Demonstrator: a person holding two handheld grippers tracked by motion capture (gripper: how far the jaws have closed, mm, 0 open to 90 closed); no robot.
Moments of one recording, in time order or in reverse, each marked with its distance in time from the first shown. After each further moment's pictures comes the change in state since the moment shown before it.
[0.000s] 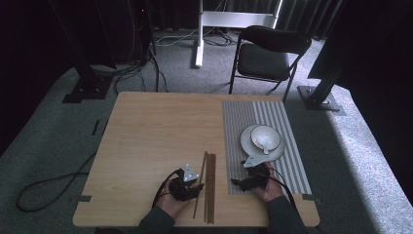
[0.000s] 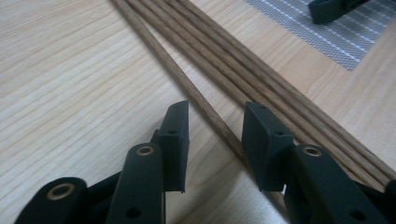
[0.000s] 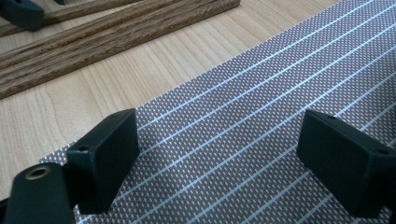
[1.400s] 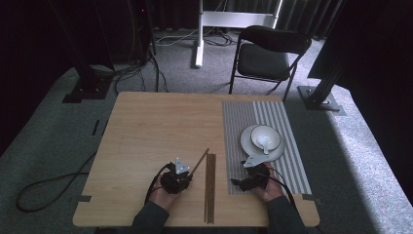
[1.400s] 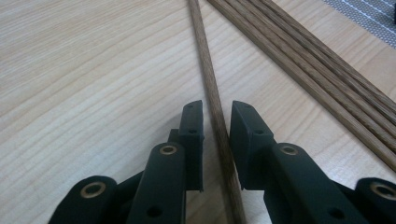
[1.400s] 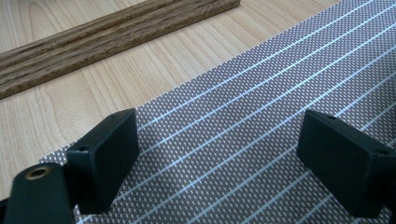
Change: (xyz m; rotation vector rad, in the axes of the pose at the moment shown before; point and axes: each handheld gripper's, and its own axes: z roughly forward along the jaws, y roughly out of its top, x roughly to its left) left arm 0.032 0.000 -0.005 0.024 0.098 -0.050; right arm 0.000 0.000 0.000 0.000 0.000 0.000
